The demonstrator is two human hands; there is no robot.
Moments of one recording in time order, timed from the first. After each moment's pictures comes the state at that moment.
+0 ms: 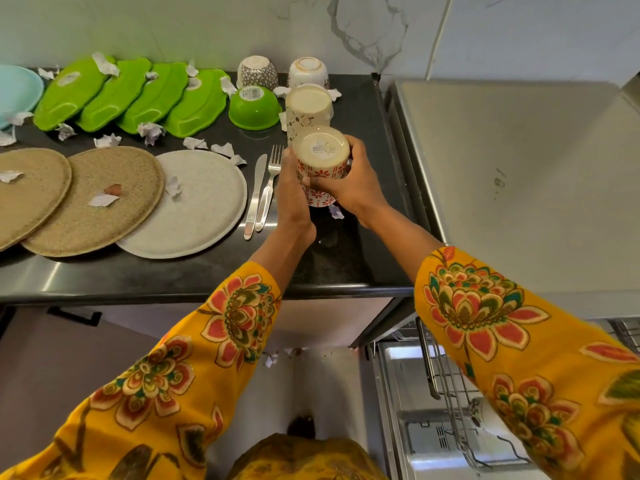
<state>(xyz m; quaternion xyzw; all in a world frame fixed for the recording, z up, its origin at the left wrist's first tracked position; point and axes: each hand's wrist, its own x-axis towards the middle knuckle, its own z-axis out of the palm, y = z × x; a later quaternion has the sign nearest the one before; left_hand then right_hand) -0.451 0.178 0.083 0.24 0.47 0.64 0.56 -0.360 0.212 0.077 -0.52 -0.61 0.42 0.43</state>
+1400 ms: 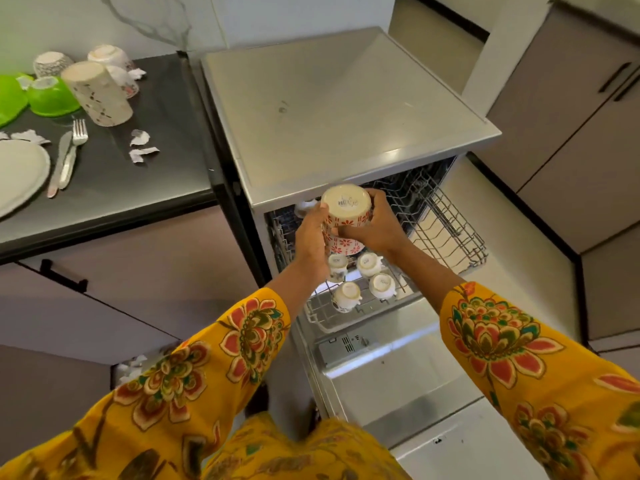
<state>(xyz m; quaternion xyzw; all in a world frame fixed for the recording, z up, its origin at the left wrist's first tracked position) -0.135 -0.081 0.062 0.22 0.50 0.41 0.73 -0.008 -0.076 0.028 -0.65 -0.50 0.38 0.42</state>
